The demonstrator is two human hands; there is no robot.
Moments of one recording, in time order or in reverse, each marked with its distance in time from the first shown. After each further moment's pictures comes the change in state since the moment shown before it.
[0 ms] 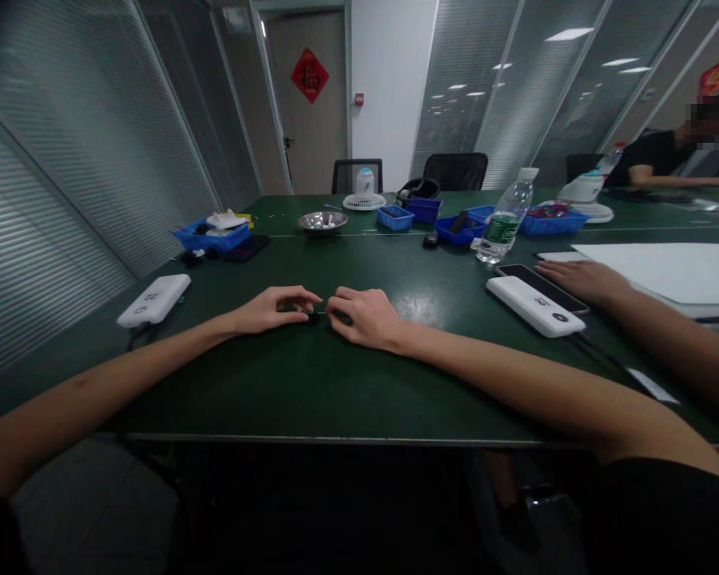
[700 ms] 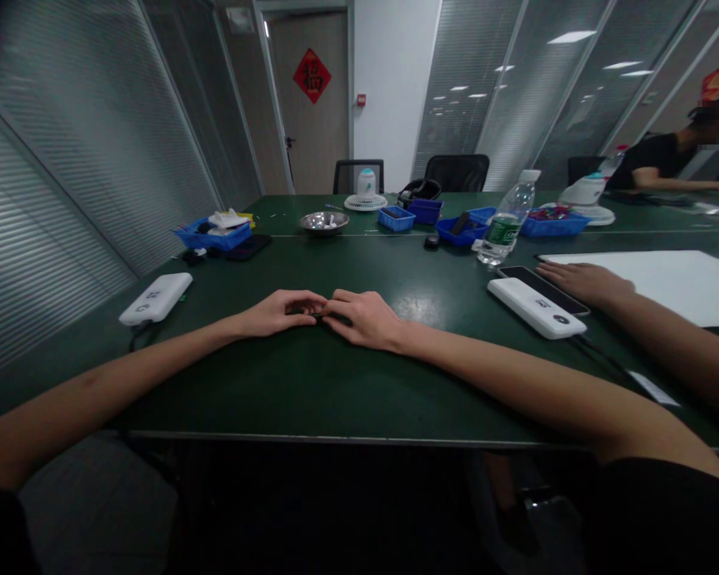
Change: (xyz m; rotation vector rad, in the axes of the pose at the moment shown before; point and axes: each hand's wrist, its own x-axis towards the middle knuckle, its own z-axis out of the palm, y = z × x) left_hand 0.004 0.000 0.011 0.028 -0.013 0.048; right_hand 0.001 0.000 -0.001 0.099 -0.004 -0.117
